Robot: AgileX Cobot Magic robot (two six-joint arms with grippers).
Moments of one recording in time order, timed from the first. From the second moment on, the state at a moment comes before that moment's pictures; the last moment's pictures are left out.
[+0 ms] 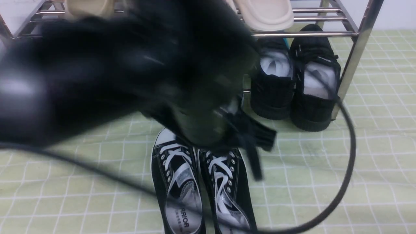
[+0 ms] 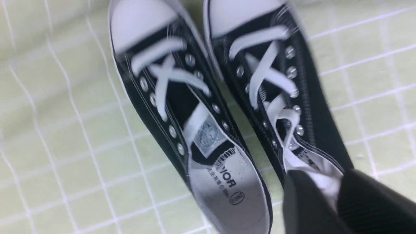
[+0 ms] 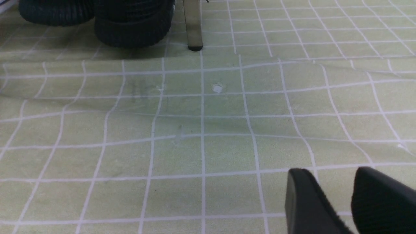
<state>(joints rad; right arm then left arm) -0.03 -0.01 0.01 0.04 0.39 0.04 -1.02 1.50 -1.49 0.35 1.22 -0.67</state>
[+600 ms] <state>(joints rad) -0.03 -0.01 0.01 0.04 0.39 0.04 -1.02 0.56 -0.60 0.24 0.52 -0.65</state>
